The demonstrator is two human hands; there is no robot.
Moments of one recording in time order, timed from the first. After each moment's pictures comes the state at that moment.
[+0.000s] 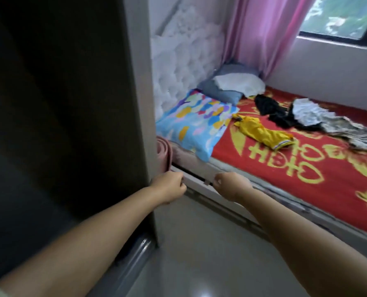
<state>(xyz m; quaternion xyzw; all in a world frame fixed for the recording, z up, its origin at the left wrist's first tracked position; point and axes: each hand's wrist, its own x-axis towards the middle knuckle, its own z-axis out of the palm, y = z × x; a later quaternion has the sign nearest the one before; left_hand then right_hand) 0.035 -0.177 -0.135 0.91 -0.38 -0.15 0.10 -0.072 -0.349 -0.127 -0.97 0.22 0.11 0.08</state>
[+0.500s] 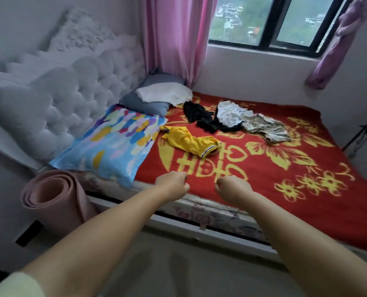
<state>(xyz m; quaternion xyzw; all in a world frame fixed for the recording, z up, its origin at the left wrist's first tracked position) -0.058 -0.530 -0.116 0.83 -0.52 -0.19 0.09 -0.212 -0.656 -0.119 -0.91 0.38 0.11 0.10</state>
